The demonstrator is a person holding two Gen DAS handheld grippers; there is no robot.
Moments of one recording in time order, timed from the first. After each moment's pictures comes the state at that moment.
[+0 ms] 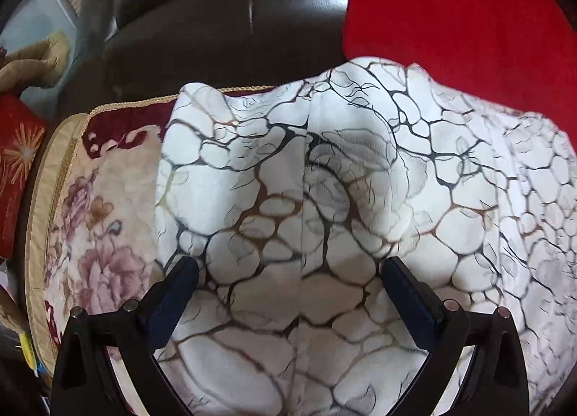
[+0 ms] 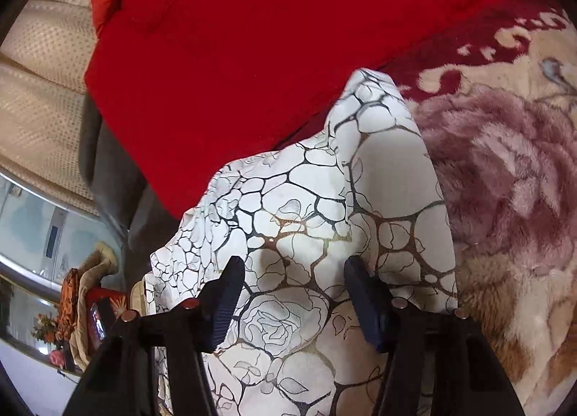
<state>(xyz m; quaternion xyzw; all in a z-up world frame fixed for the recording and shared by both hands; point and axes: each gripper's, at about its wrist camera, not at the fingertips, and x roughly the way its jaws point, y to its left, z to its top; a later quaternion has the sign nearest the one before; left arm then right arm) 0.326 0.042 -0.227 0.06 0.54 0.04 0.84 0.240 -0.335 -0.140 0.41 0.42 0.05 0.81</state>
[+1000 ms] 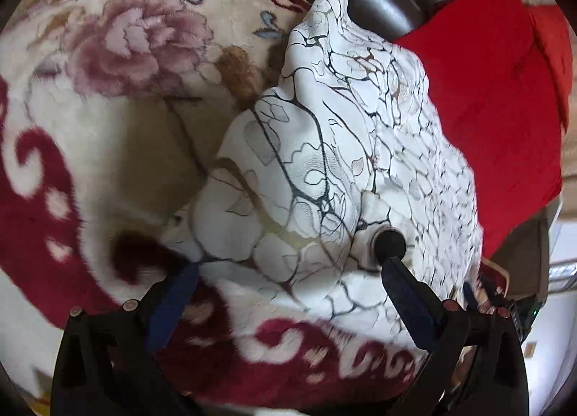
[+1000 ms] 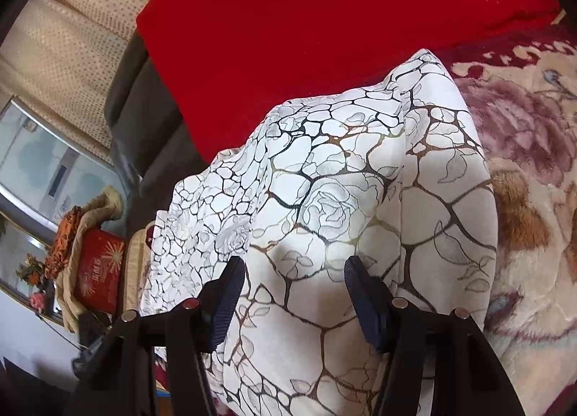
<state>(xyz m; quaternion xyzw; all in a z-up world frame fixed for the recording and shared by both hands) 0.182 0.149 -0.243 -0.32 0.56 -0.04 0.76 0.177 -0.273 -0.115 0.34 0.42 0.10 0.83</state>
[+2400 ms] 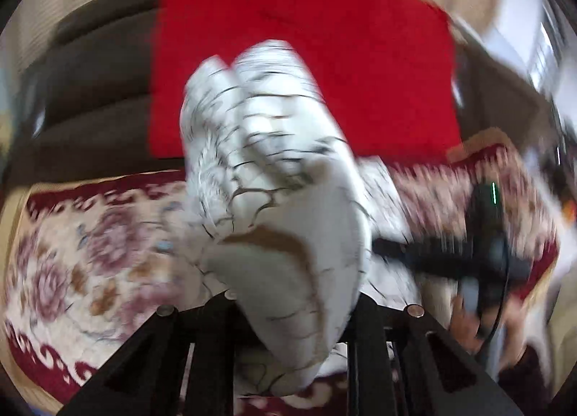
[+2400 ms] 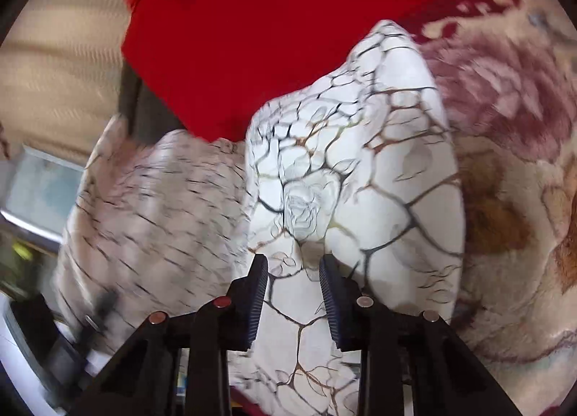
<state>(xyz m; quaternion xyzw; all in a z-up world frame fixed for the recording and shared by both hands) 0.141 -0.127 -0.111 0.07 0.42 -0.21 0.88 0.176 -0.333 -0.136 0.45 0.43 0.15 0.77</state>
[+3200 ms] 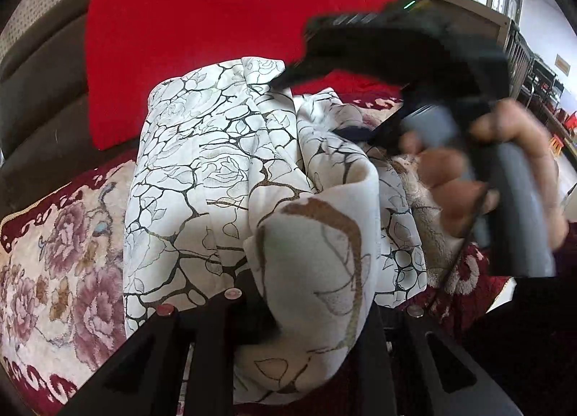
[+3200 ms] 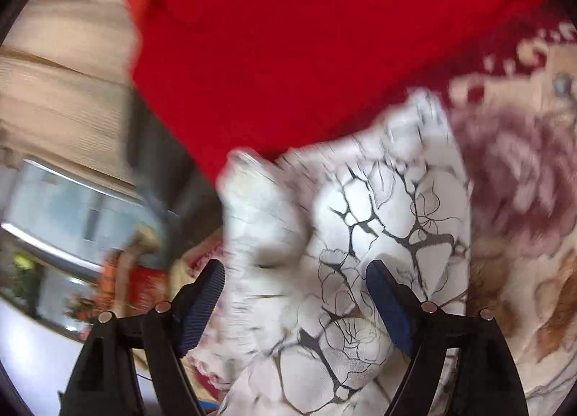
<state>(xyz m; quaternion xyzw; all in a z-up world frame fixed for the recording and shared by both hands) 0.106 -0.148 -0.167 0.12 0.42 -0.27 0.86 0.221 -0.339 -0.107 0.43 0.43 0.13 0.78</state>
